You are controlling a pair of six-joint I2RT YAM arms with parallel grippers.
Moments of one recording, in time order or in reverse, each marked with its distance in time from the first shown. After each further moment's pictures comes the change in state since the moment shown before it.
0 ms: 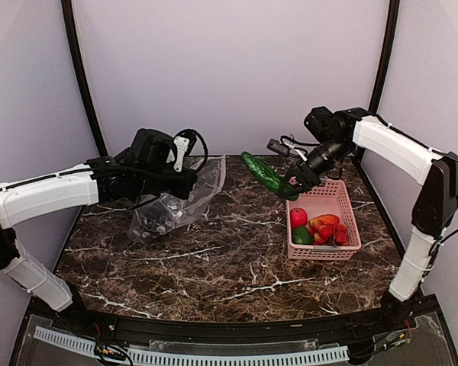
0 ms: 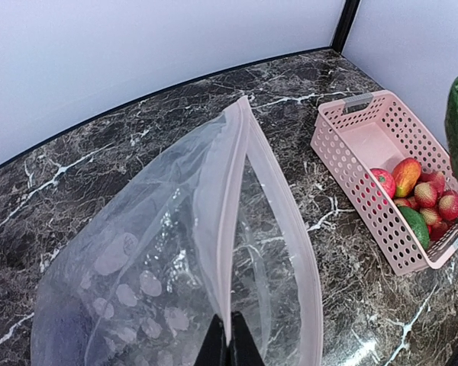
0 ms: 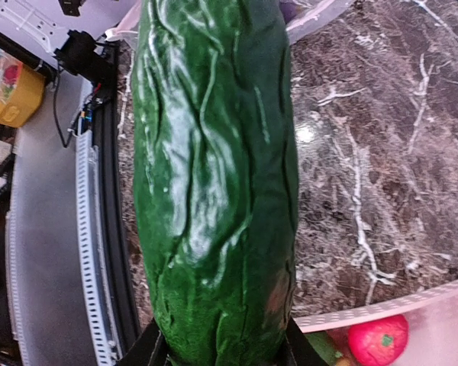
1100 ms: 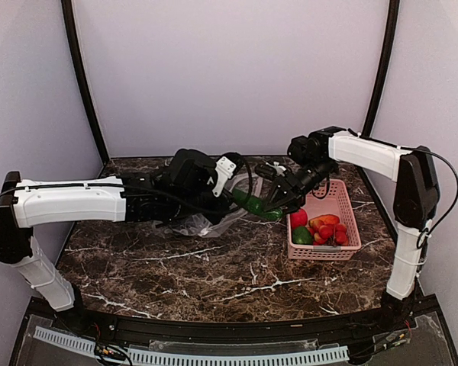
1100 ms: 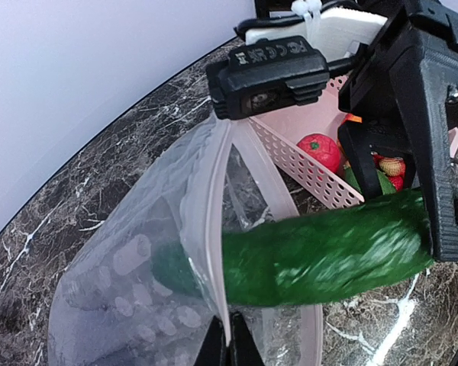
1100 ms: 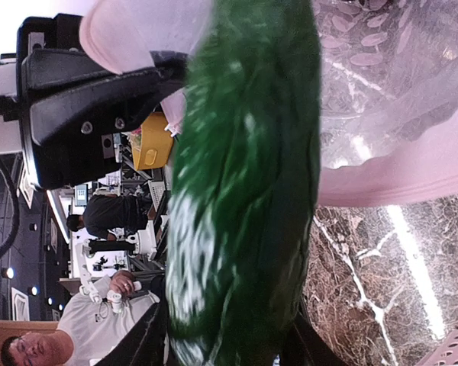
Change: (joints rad) left arm -0.239 0.138 0.066 0.079 -0.124 0.191; right arm 0.060 0.171 -0.058 -0.112 -0.411 0.359
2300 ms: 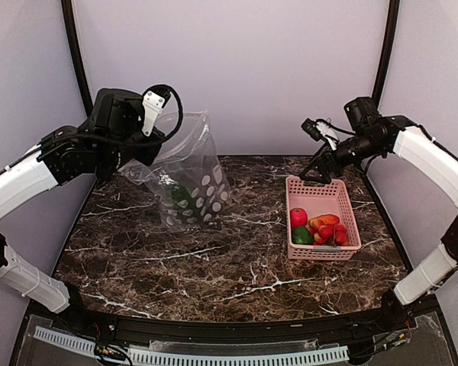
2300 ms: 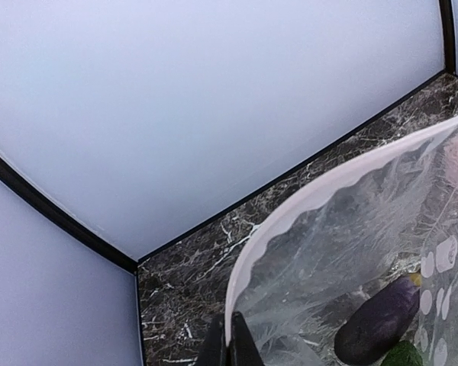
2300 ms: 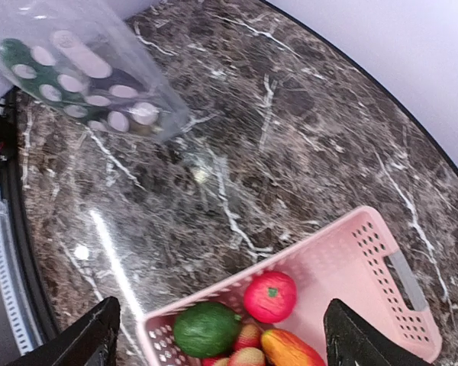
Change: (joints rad) left arm 0.133 -0.260 0.209 -0.323 -0.448 0.201; right arm -0.192 -0.454 -0.176 0.411 0.562 -0.208
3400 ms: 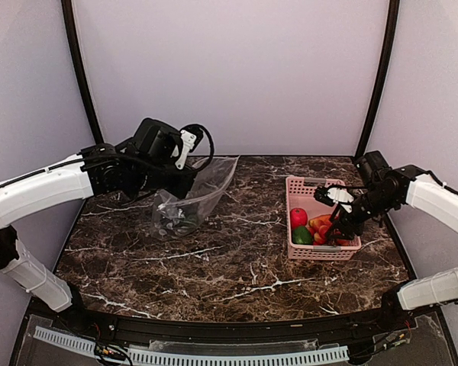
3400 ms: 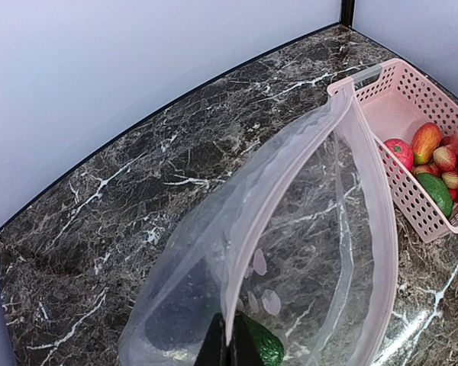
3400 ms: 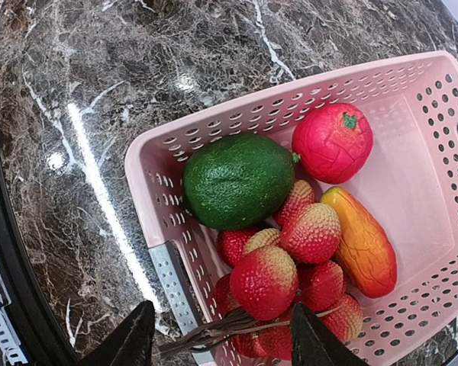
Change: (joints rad) left arm 0.006 0.124 -0.115 0.009 0.385 -0.283; right arm -0.011 -0.289 -0.550 0.012 0.214 -0.262
